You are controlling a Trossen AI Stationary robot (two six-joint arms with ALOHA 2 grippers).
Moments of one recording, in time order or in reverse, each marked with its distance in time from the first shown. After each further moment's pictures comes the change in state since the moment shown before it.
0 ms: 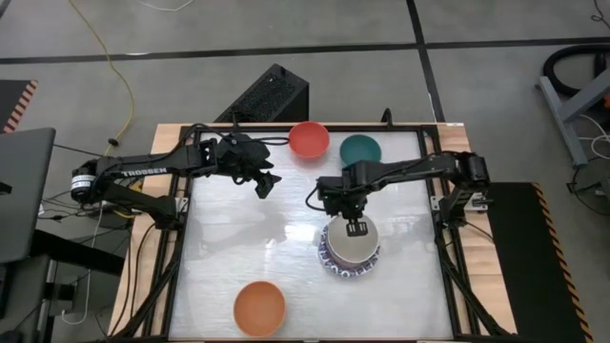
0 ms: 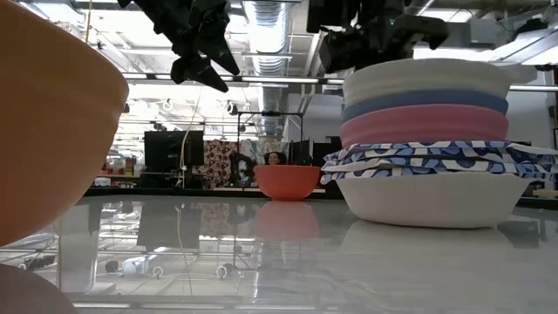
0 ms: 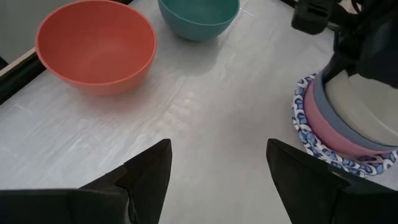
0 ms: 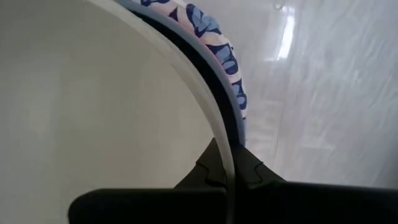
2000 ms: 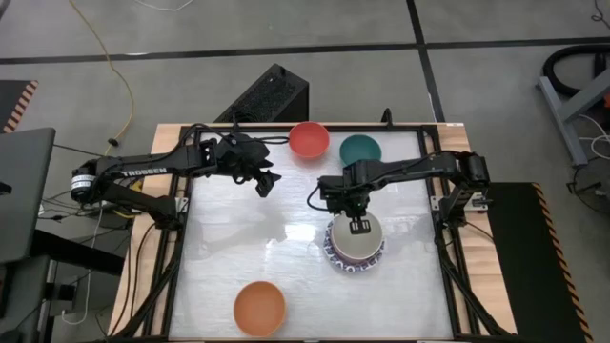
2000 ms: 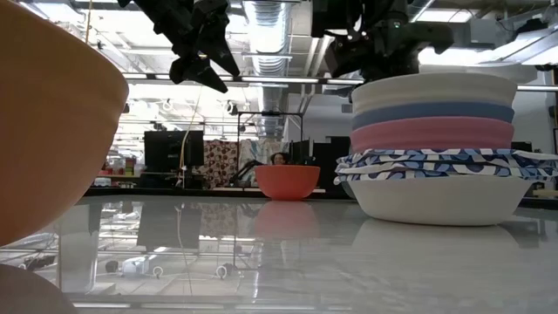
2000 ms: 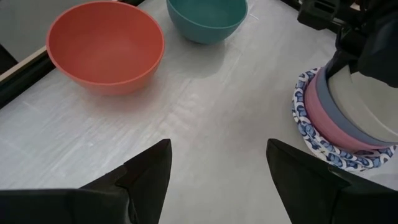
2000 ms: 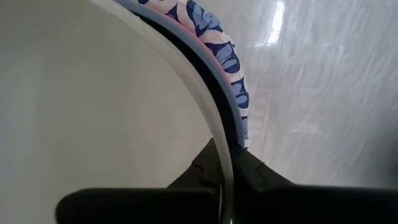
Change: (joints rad) left arm 0.000 0.000 0.000 0.001 -0.027 -0.019; right arm -0.018 0.000 -0.002 -0.068 0.063 -0.019
